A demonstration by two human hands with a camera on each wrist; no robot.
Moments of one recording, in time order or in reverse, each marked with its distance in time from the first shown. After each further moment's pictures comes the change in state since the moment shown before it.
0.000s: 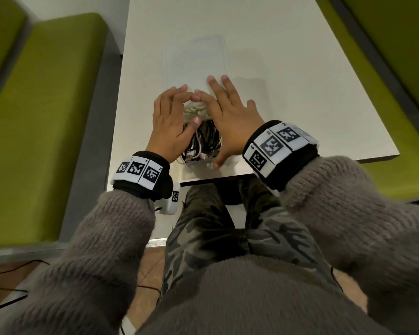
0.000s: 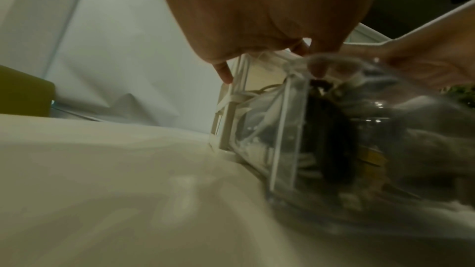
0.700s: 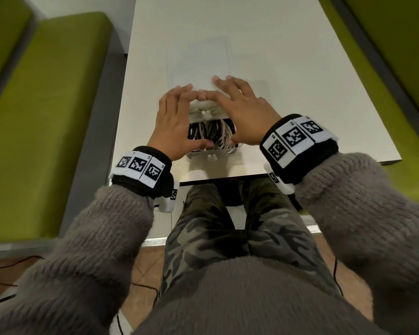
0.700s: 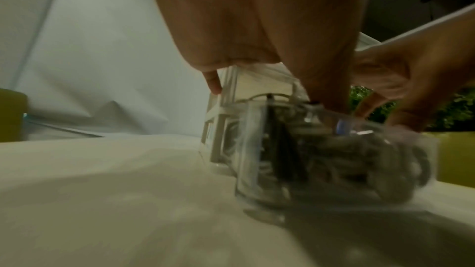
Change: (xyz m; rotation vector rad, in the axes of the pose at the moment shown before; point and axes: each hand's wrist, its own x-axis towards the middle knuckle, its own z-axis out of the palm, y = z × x) left_hand 0.003 -0.003 -0.005 0.135 -0.103 0.056; right_hand 0.003 0.021 -0.008 0.092 0.110 -0.035
